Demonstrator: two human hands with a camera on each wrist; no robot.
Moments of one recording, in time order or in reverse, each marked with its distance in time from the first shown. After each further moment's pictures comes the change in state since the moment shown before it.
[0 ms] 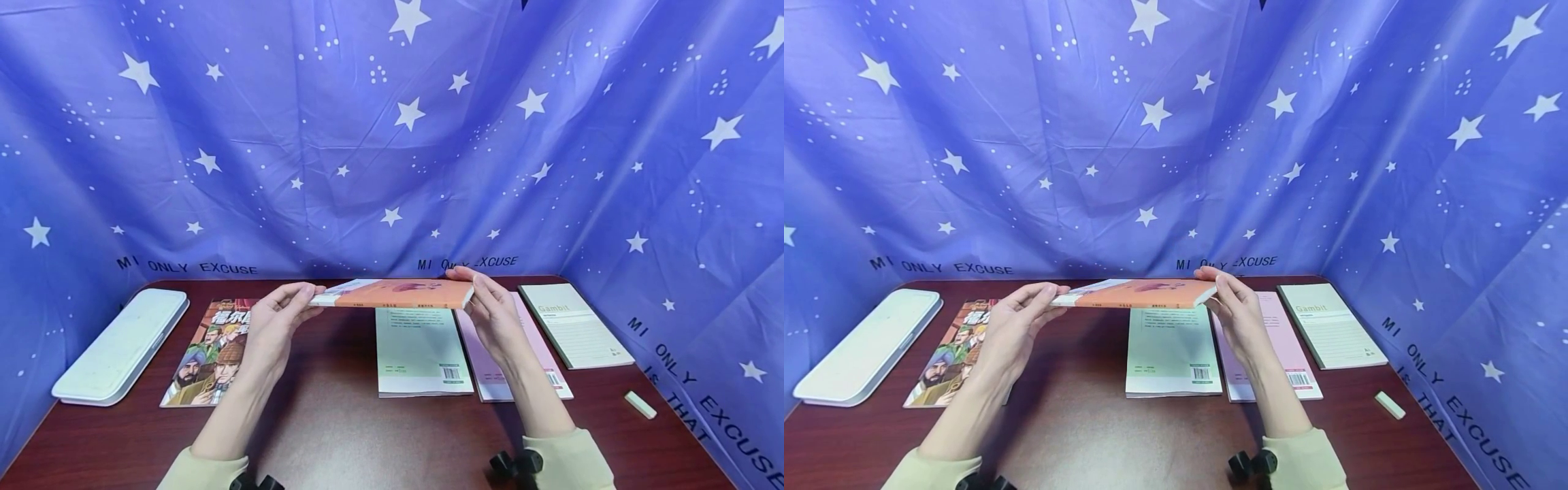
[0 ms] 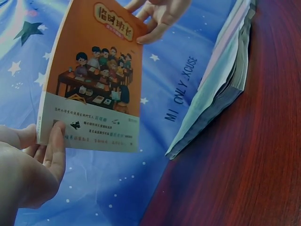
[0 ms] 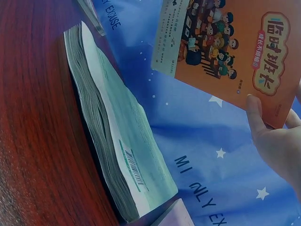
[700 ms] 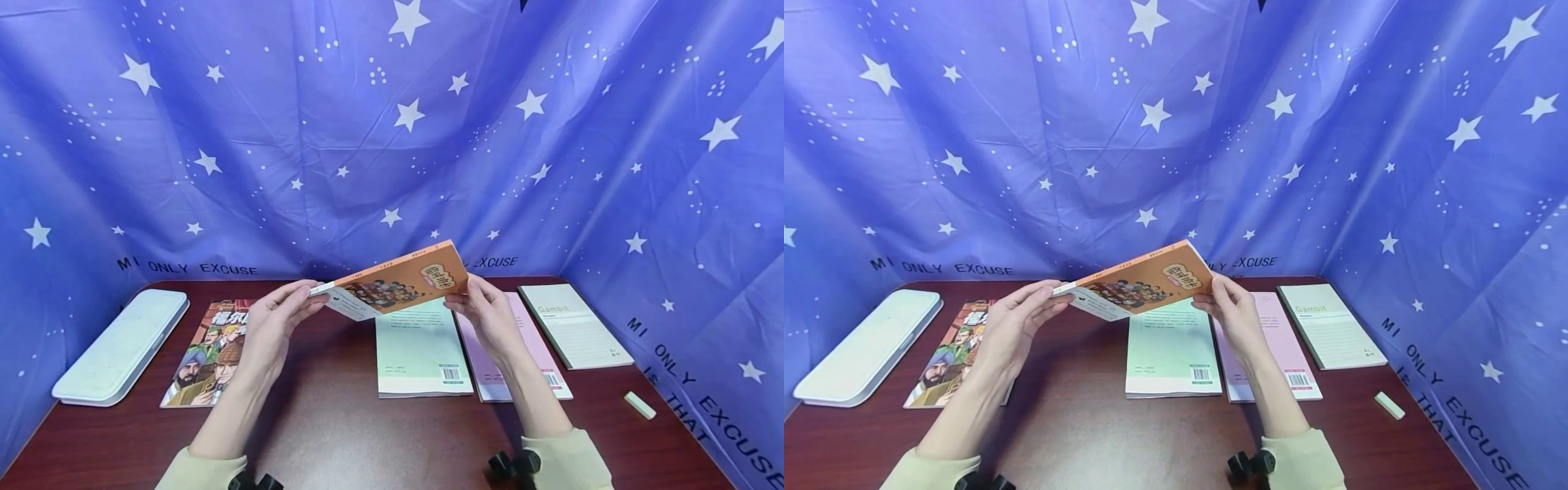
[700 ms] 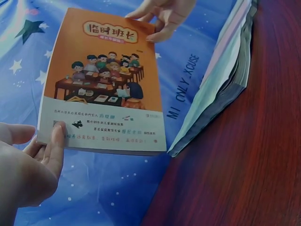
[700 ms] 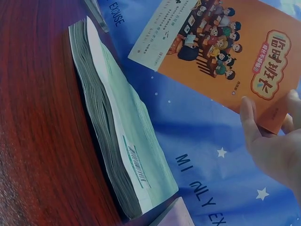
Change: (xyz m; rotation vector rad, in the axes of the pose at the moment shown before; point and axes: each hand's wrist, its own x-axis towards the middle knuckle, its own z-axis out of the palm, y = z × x) left_hand 0.001 0.002 -0.005 -0.046 -0.084 0.036; right_hand 0.002 0.010 -0.001 -0.117 0.069 0.049
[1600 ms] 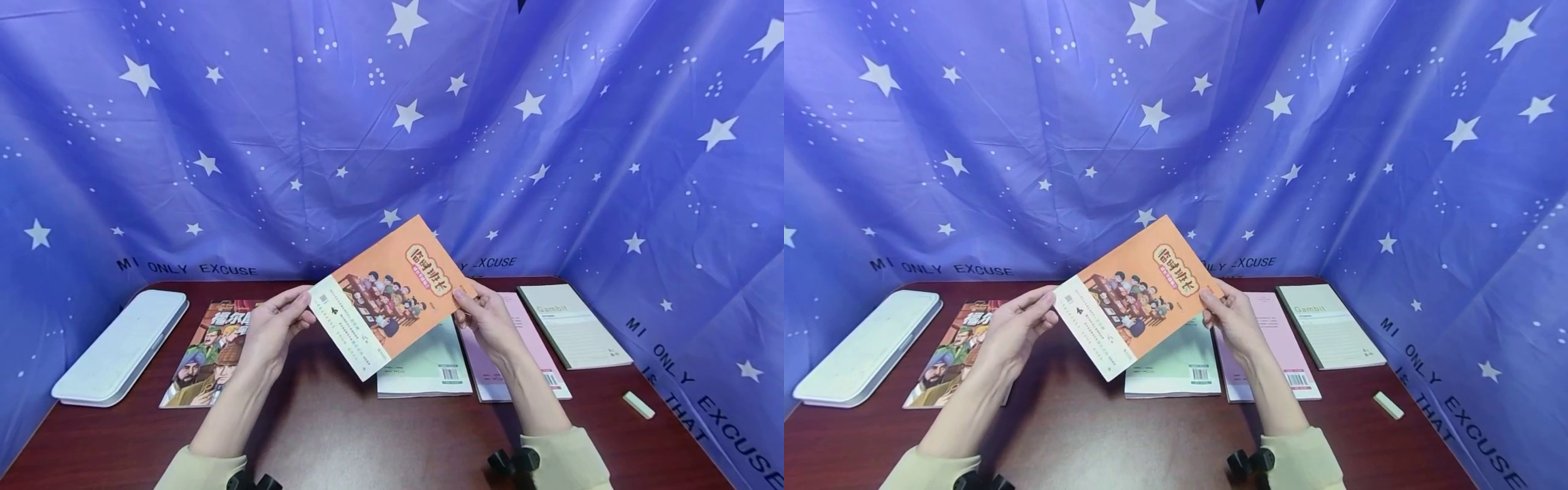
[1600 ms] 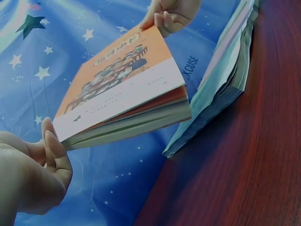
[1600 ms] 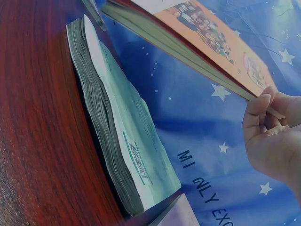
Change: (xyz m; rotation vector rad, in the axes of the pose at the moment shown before) left_hand 0.003 -0.006 -0.003 0.102 0.143 -0.180; right_hand 0.002 0.000 -0.006 -0.028 -0.030 0.138
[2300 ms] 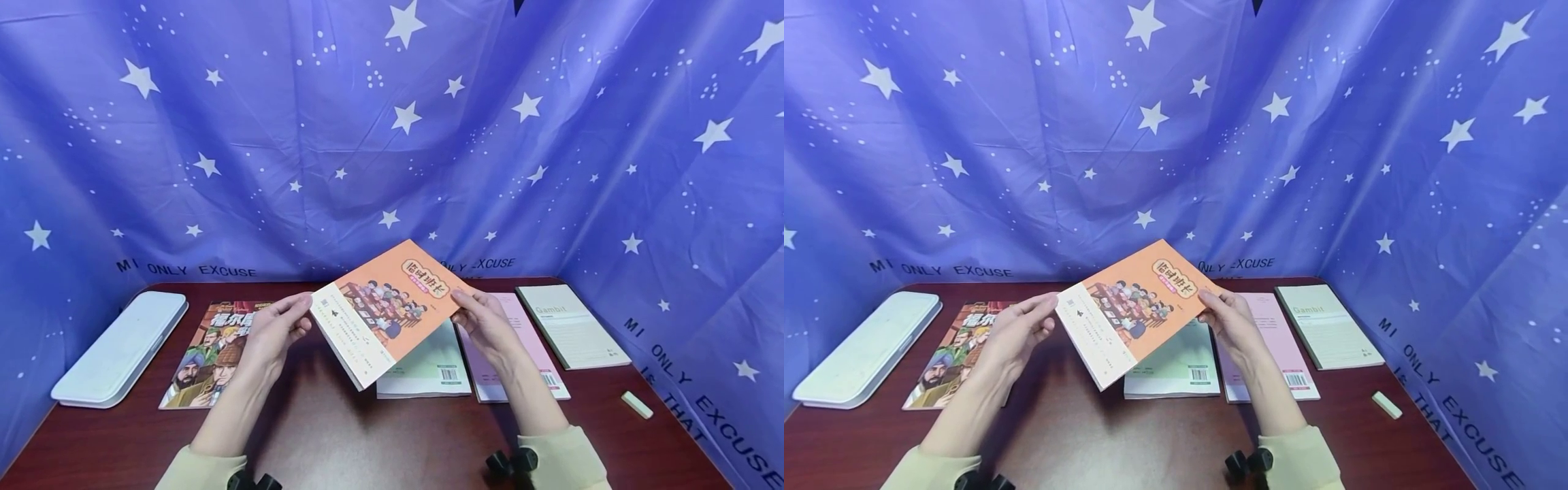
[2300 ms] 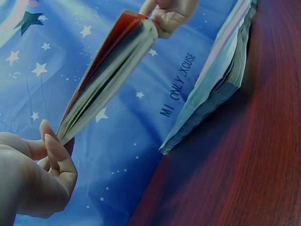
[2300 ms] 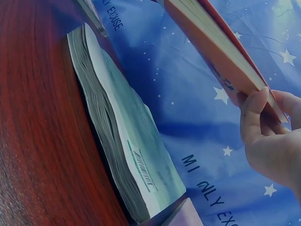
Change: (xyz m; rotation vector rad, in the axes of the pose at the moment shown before) left_hand 0.003 -0.003 -0.001 0.098 0.040 -0.108; right_hand 0.001 -0.001 0.002 0.176 0.064 0.121
